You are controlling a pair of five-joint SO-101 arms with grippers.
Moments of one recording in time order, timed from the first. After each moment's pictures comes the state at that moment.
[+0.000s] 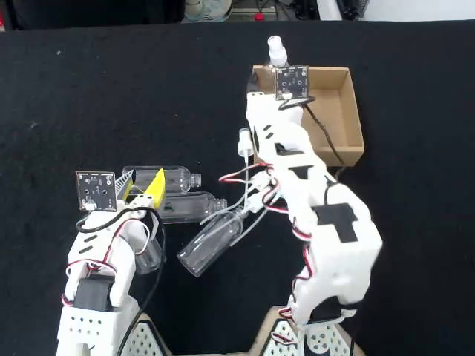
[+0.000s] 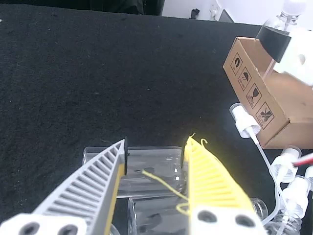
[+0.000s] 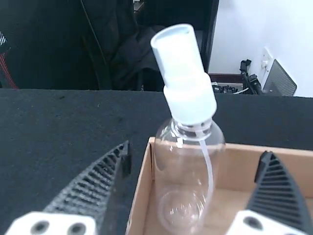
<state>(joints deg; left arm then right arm) 1.8 -104.0 96.1 34.9 5.6 -7.6 19.7 33.4 -31.2 -1.6</state>
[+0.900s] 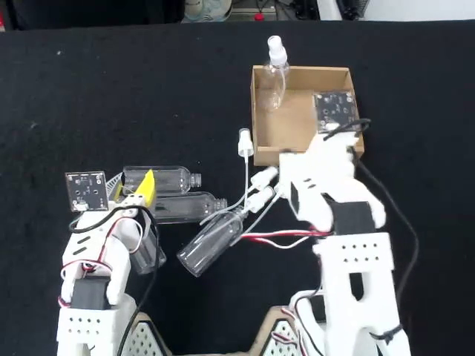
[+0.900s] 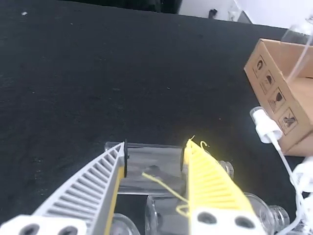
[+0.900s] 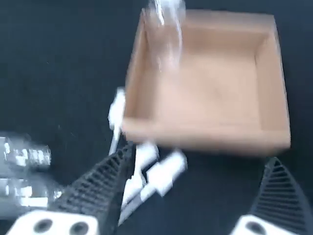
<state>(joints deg) -2.5 -104.0 96.1 36.7 5.6 -3.2 -50.4 49.2 56.7 -1.8</state>
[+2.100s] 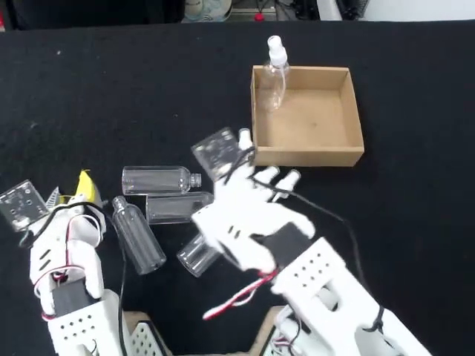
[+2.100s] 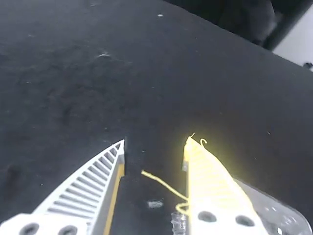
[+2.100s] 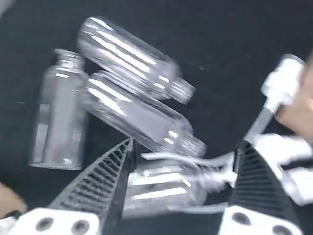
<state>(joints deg) -26.4 -104.0 96.0 37.7 12.0 -40.6 -50.4 56.5 50.5 -3.9</state>
